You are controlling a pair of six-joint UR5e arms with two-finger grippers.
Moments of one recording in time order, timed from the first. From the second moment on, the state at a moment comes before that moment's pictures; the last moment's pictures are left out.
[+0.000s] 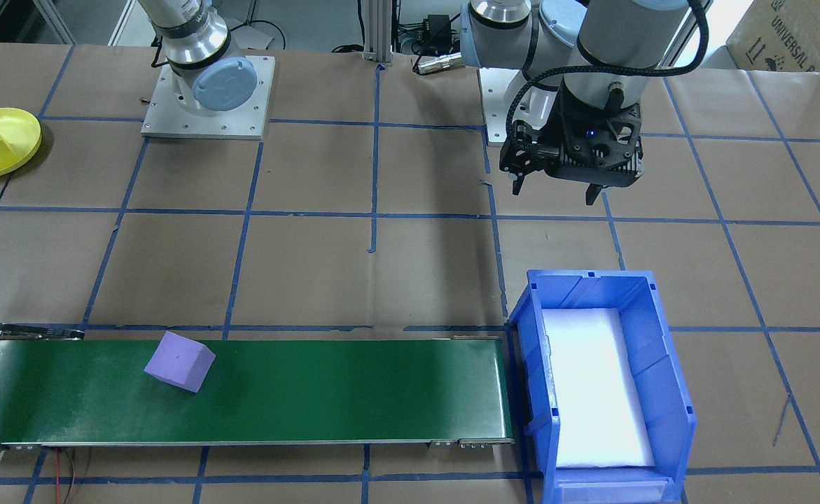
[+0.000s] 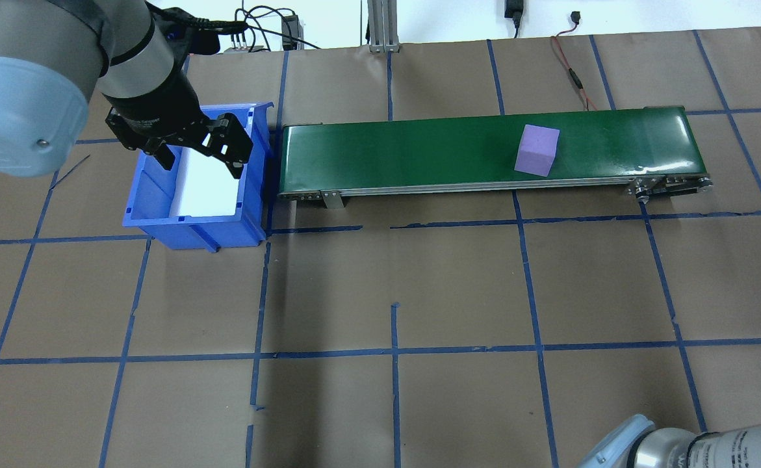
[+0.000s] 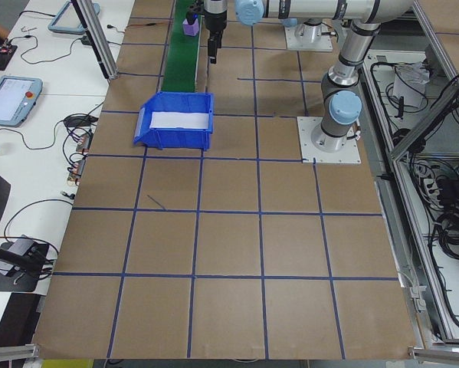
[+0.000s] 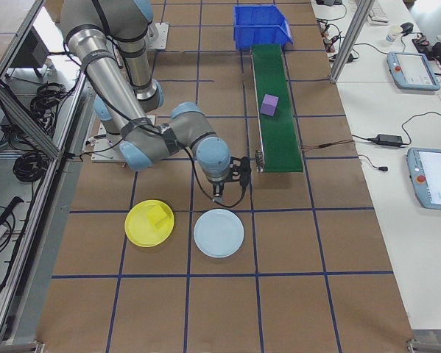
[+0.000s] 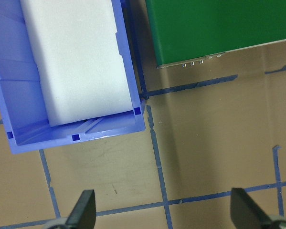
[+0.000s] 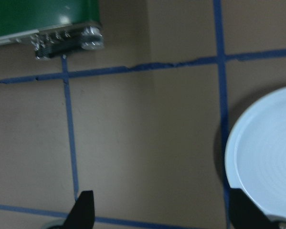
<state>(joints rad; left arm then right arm) -1.62 -1.59 -1.60 -1.51 1.60 0.13 0.64 -1.34 1.68 -1.71 -1.32 -0.91</state>
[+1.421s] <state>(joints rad) -1.62 -1.58 -1.60 -1.52 1.61 0.12 1.10 -1.15 1.58 -1.97 -1.20 -0.28</state>
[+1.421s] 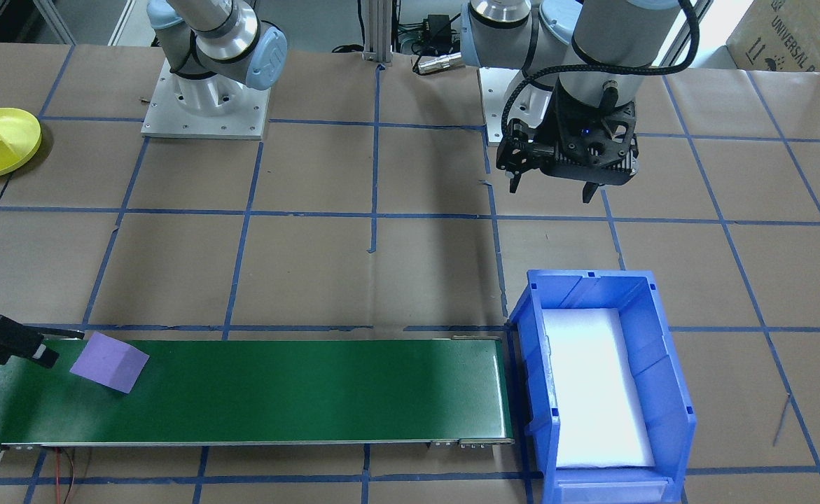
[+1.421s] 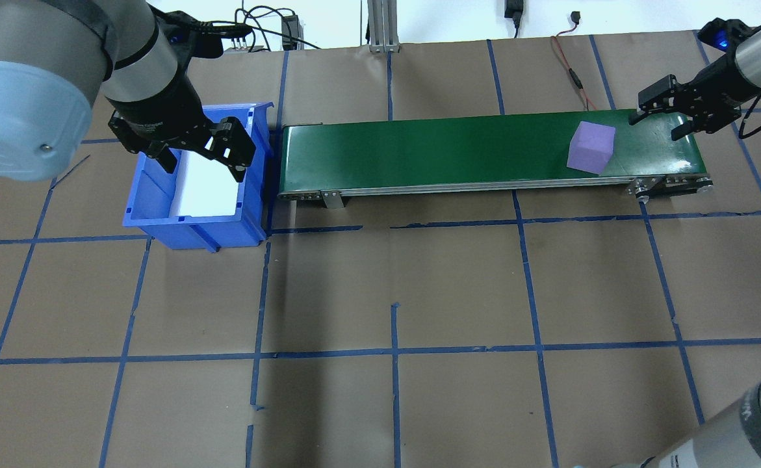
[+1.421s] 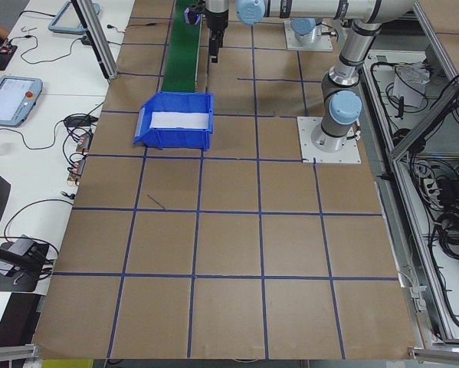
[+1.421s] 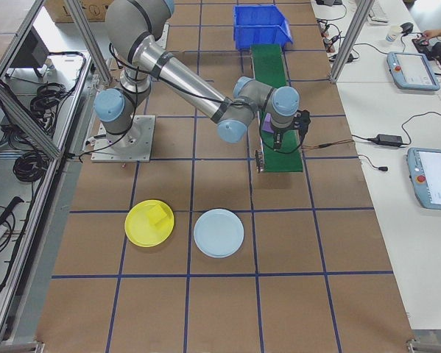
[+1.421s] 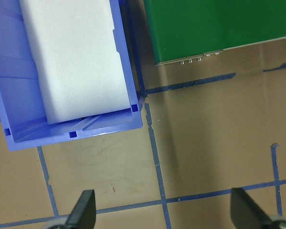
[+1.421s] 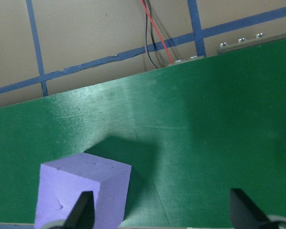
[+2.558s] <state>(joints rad) -1.65 -1.58 -1.60 -1.52 1.67 0.11 1.14 -1.09 1.58 -2.05 -1.27 -0.21</state>
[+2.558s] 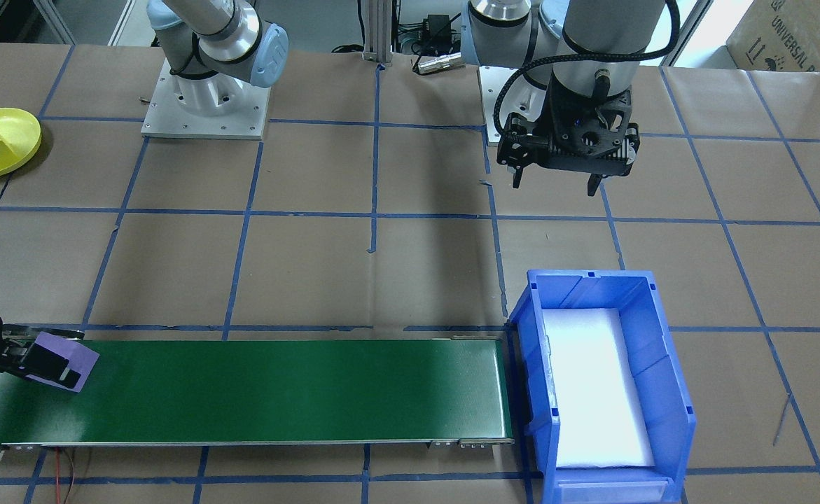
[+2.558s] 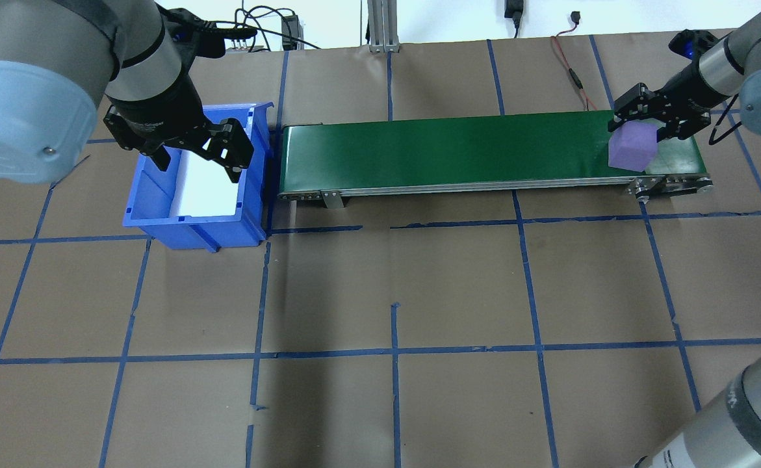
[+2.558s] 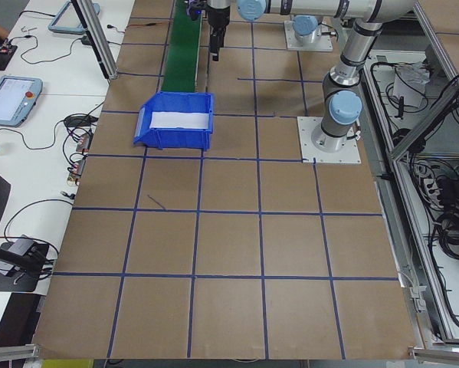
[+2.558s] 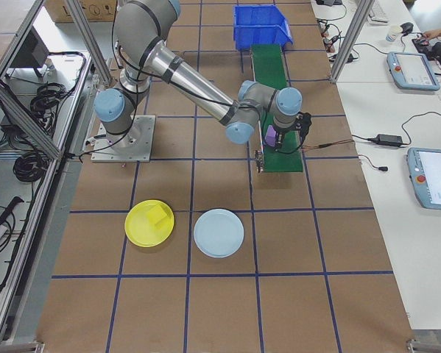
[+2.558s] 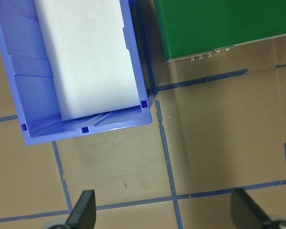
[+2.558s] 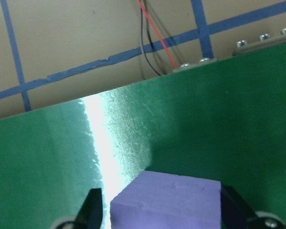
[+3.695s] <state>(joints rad) -1.65 -1.58 -1.61 -1.52 1.67 0.10 0.72 -1.22 1.61 -2.00 -1.50 -0.91</state>
